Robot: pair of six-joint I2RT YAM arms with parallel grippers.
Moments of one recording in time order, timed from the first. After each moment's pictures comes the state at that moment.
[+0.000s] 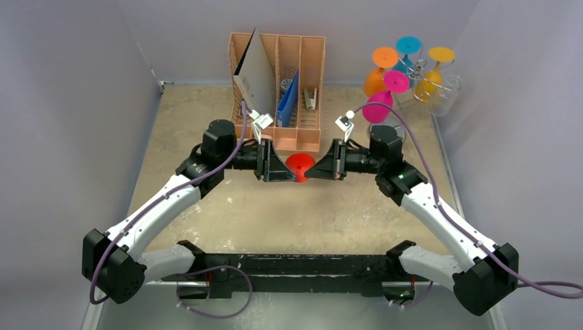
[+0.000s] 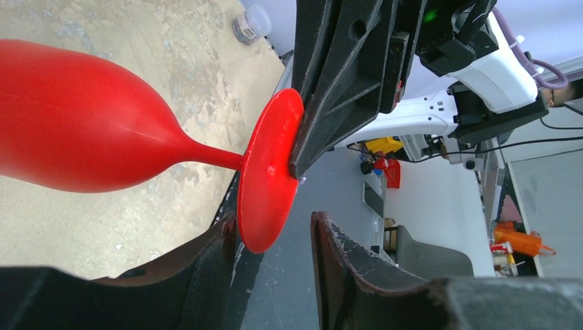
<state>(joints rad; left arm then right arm) -0.55 1.14 0.94 -0.10 0.89 -0.70 0.50 1.06 0.88 -0.10 -0.84 0.84</state>
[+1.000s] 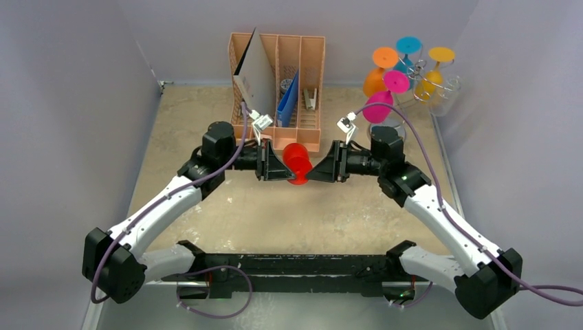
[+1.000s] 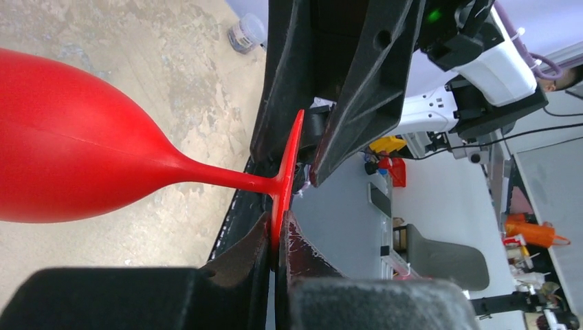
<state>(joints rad) -0.55 1.16 0.91 0.01 0.91 -0.71 0.51 1.03 0.88 -0.17 -0.80 0.76</state>
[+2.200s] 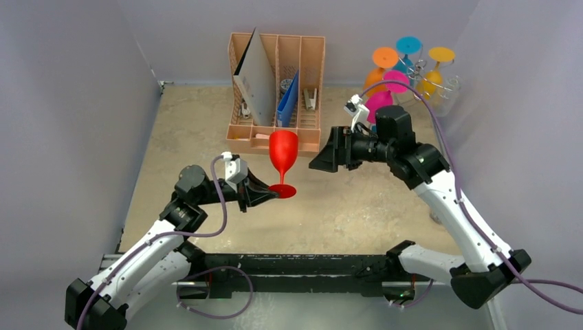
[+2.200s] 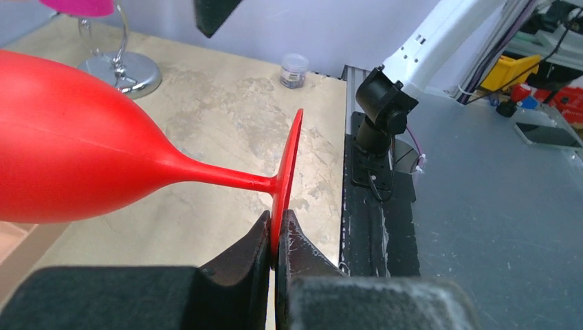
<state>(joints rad) -0.55 0.73 0.50 0.28 0.86 -0.21 0.51 1.09 1.25 -0.70 -0.55 0.52</state>
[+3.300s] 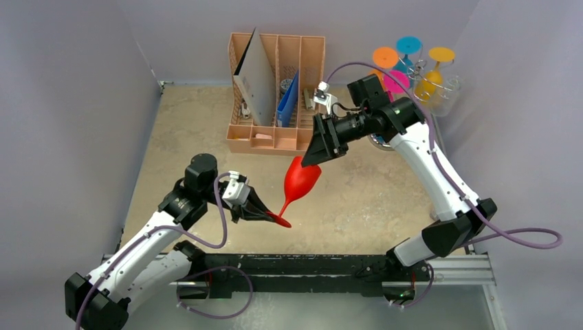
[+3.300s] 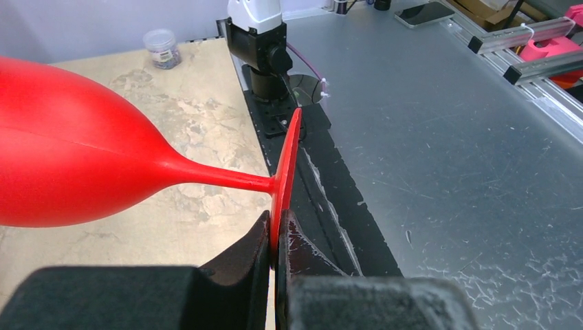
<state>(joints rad) -0.55 0.81 0.63 -0.12 1.32 0.29 0.51 1.50 1.75 -1.16 -0.91 0.29</state>
